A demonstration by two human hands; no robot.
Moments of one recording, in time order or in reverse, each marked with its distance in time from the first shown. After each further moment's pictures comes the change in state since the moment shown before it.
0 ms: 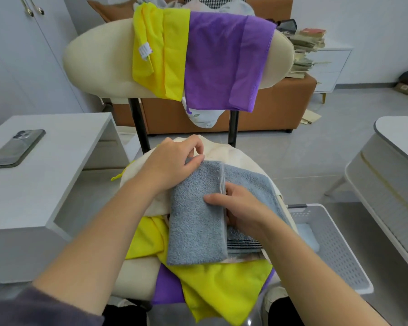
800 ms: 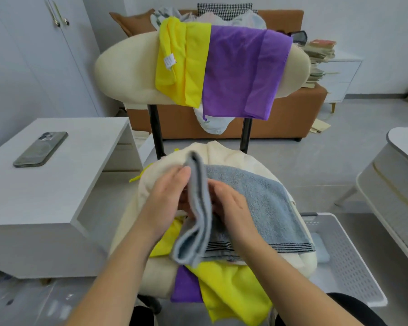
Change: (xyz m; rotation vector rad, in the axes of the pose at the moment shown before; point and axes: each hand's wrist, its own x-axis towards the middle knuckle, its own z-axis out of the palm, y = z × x) left_hand -0.076 0.037 -0.019 -1.113 0.227 -0.588; right_hand 0.006 0.012 0.058 0.103 0.166 -0.394
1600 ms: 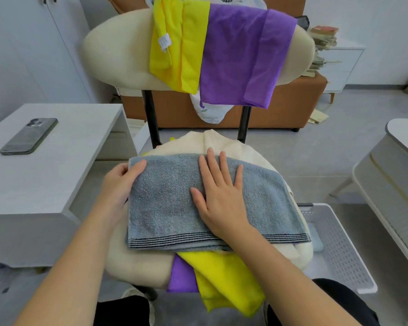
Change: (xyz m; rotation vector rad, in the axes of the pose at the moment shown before) left_hand 0.032 -0.030 -0.077 0.119 0.380 -0.213; right_hand 0.019 0.032 -0.007 -1.397 0.073 -0.450
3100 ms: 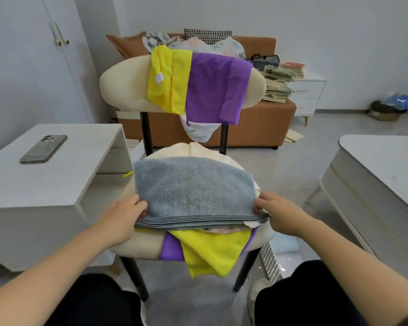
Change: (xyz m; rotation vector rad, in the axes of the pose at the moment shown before) left_hand -0.064 -0.031 -0.041 1.504 -0.372 0.717; right_hand -0.085 0.136 -0.114 -0.160 -0.525 -0.061
